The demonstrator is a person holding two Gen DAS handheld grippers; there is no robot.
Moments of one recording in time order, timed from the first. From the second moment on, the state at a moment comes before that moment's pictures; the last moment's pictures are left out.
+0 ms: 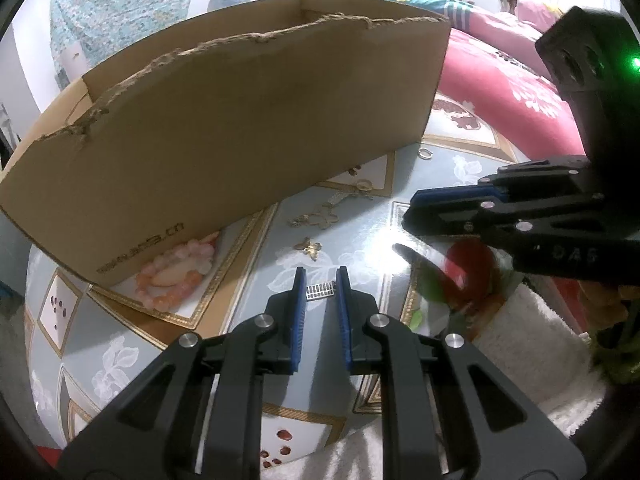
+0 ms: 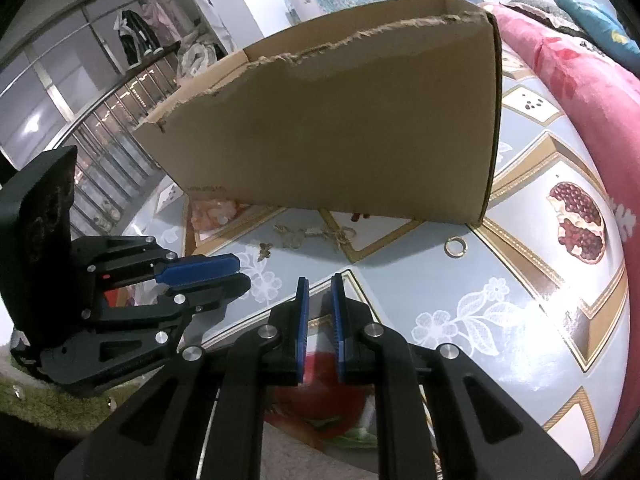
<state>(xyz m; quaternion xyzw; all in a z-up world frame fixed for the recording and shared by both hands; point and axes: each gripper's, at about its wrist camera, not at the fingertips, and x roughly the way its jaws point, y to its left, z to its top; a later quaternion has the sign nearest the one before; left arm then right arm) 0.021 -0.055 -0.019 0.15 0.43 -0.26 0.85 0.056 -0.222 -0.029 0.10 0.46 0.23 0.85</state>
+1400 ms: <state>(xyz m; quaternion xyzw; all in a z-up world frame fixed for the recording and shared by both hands) 0.045 0.003 -0.013 0.08 0.42 -0.23 0.87 0.067 -0.143 -0.020 -0.10 0.43 0.26 0.86</state>
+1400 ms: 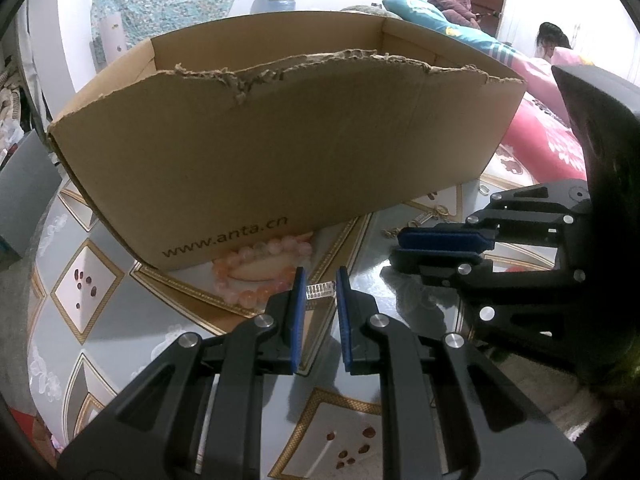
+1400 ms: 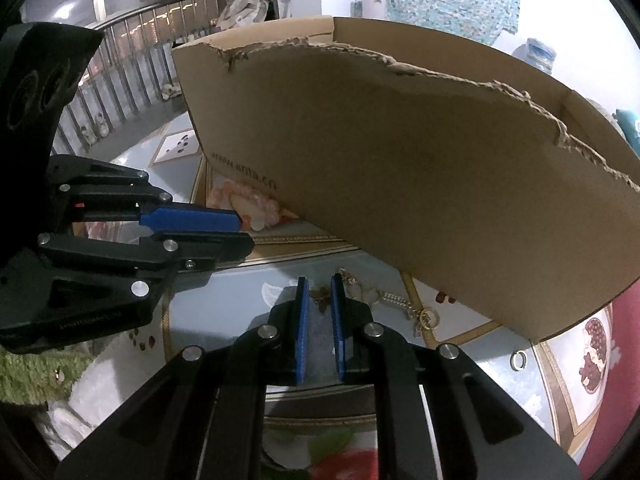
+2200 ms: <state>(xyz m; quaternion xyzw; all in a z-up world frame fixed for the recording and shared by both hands) 0.041 0.007 -0.011 0.08 0.42 -0.23 0.88 0.075 -0.149 -0.016 -0.09 0.45 0.29 0.84</state>
